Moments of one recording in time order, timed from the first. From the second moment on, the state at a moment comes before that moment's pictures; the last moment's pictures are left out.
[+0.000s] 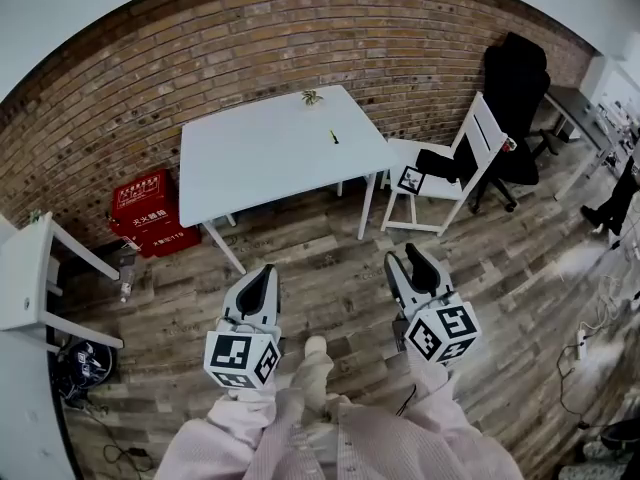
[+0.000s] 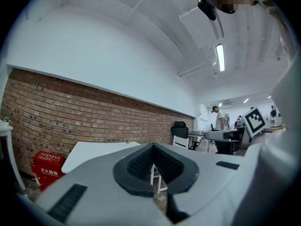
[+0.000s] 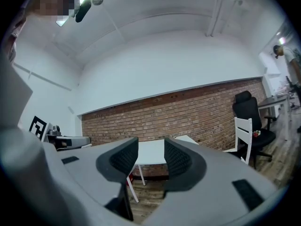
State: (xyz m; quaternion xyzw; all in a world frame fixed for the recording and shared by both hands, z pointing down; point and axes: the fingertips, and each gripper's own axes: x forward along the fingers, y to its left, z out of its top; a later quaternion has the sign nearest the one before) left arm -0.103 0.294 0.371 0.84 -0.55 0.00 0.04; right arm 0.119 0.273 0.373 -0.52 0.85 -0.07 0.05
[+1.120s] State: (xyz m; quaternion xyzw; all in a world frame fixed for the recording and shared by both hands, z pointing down) left arm -0.118 0.091 0.381 0.85 -0.52 0.00 0.07; right arm 0.100 0.085 0.389 -0.54 0.84 -0.09 0.01
